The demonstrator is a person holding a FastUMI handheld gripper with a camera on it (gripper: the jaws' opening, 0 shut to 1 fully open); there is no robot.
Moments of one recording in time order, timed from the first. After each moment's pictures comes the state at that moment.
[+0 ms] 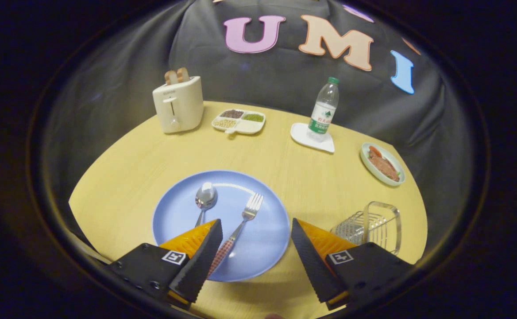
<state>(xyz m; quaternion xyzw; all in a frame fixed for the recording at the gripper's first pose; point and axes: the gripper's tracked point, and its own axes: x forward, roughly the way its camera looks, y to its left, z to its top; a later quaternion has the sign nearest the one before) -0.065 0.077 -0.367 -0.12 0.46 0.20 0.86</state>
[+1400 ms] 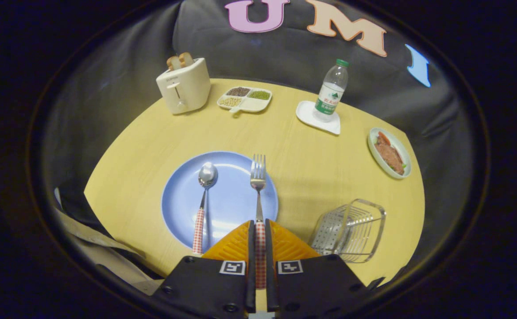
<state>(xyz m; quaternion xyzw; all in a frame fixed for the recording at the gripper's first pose) -0.052 0.032 -0.319 -0.14 0.55 0.23 0.79</state>
